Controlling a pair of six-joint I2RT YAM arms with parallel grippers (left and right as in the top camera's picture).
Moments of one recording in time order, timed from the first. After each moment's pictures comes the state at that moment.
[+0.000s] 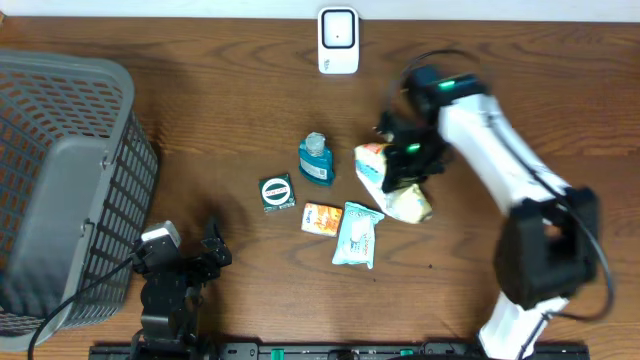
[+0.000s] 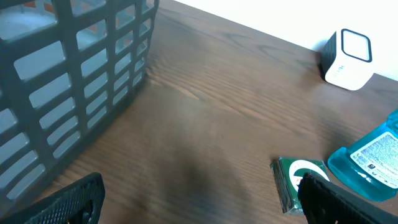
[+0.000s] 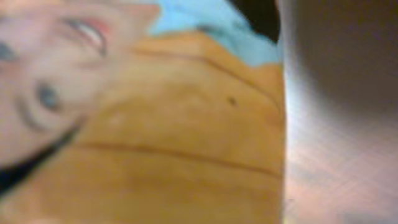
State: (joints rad) left arm -0.12 0.01 0.14 -0.51 -0.22 -0.37; right arm 0.27 1.93 1.58 -1.35 -0.47 -0.10
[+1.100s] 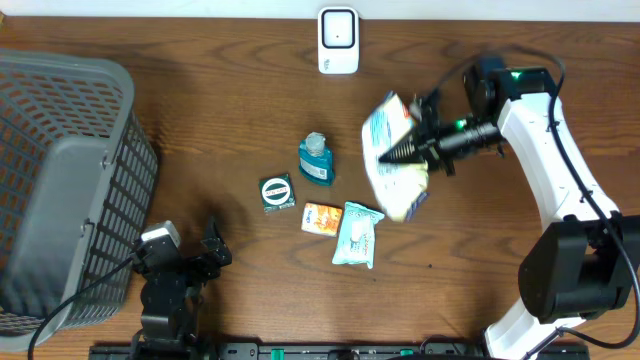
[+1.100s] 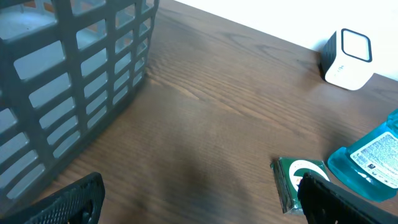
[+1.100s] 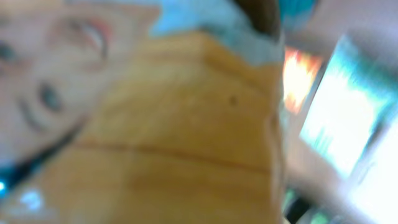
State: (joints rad) left arm -0.12 0.01 0.14 -0.51 -0.22 -0.37; right arm 0.11 1.84 1.58 -1.34 -1.04 0.20
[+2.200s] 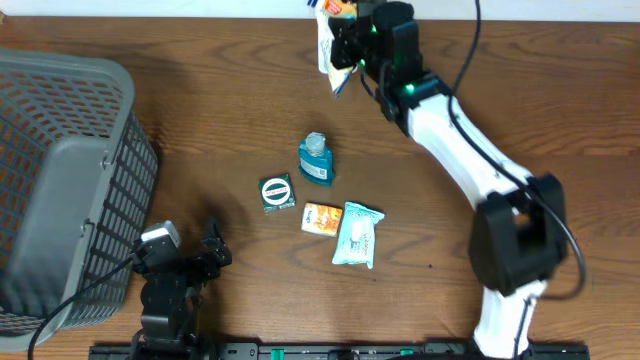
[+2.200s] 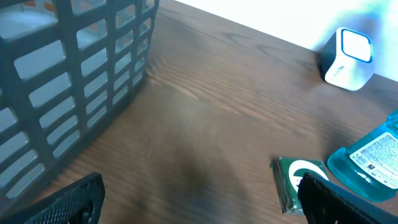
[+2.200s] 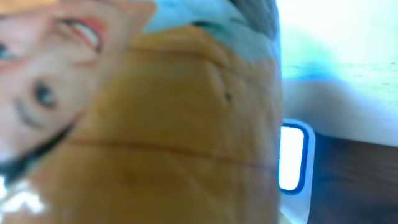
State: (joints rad) left arm -0.12 0.01 0.14 -0.51 -0.22 -0.37; right arm 0.41 2.10 1.71 0.05 -0.11 0.26
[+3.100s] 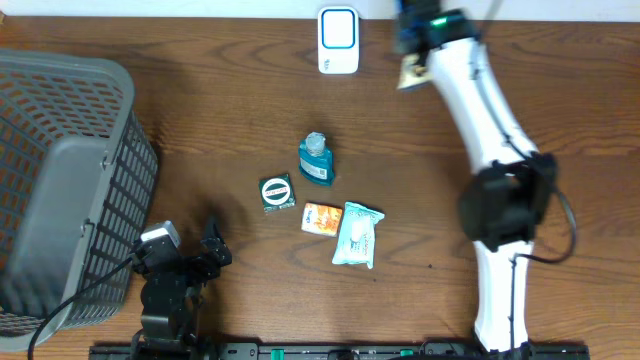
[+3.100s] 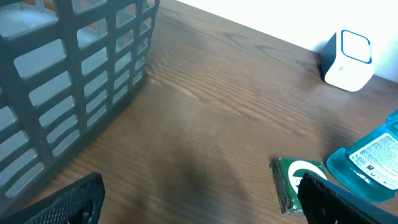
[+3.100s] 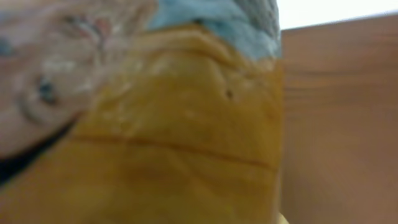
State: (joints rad) left arm -0.12 0.01 0.14 -0.51 -0.22 -0.38; right arm 0.23 2.30 2.32 -0.96 0.48 0.31
